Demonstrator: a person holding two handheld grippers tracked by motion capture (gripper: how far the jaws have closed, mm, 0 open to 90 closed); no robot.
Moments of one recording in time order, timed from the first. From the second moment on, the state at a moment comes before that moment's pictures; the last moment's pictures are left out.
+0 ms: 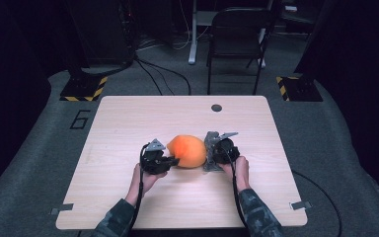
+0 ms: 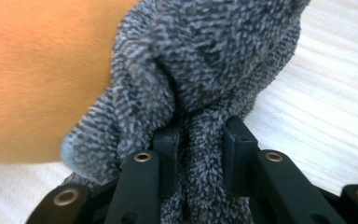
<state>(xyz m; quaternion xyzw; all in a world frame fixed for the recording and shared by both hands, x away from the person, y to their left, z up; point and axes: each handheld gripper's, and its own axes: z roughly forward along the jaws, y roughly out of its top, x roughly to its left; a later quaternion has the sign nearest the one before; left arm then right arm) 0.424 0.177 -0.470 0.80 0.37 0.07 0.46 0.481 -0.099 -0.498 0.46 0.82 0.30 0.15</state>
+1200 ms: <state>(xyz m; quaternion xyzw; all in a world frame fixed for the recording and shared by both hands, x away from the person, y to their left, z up) 0.422 0.173 -0.471 0.81 0.37 0.08 0.46 0.435 -0.052 -0.428 0.34 0.83 0.39 0.20</state>
